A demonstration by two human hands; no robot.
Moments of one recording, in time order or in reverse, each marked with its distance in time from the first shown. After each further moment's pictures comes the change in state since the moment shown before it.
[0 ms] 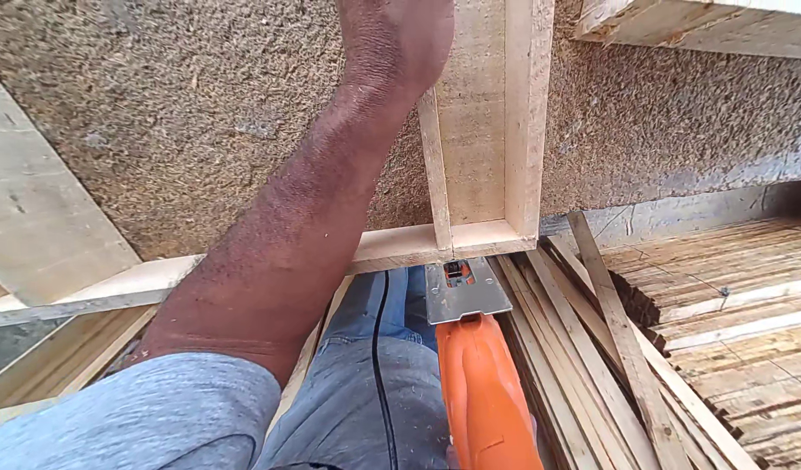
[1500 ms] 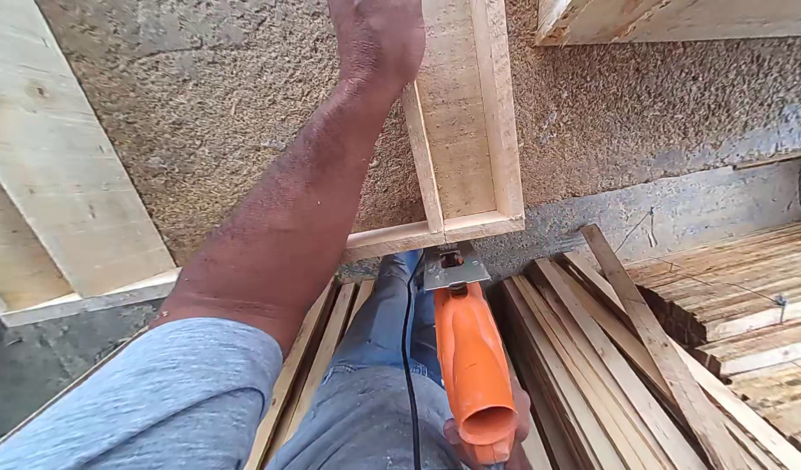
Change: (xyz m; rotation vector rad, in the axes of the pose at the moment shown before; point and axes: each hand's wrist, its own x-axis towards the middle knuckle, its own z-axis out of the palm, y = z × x) left_hand 0.002 0.012 -0.002 0.209 0.003 -0.001; right_hand -0.051 0.055 0.020 0.057 0.103 -0.109
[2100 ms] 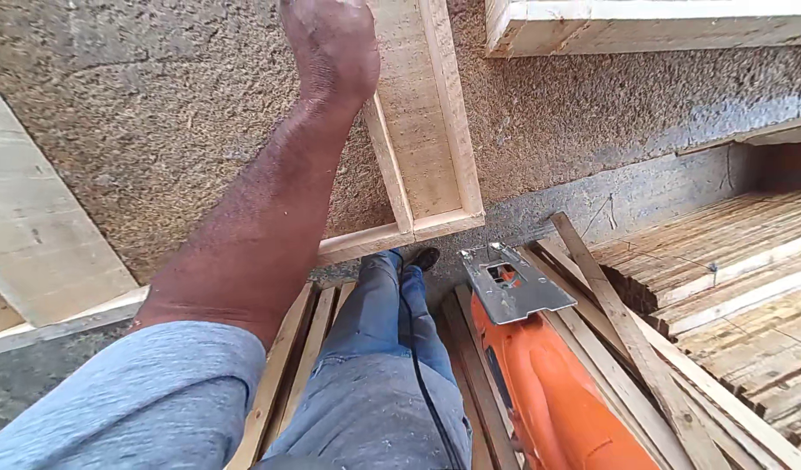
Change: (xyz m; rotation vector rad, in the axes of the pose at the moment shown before) left_hand 0.006 -0.006 0.004 -0.079 0.059 0.015; right_hand -0.044 -0.079 -0.110 -0.207 0.043 0.393
